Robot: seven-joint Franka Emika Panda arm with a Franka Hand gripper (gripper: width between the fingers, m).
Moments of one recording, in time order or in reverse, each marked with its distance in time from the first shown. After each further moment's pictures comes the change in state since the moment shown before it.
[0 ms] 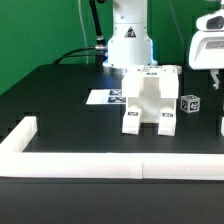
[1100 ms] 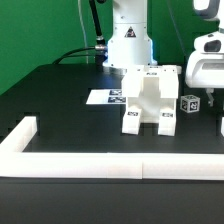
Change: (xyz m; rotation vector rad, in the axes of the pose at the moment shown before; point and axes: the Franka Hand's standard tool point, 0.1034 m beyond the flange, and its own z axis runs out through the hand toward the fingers) arm -0.013 0.009 0.035 -0.037 -0.035 -0.007
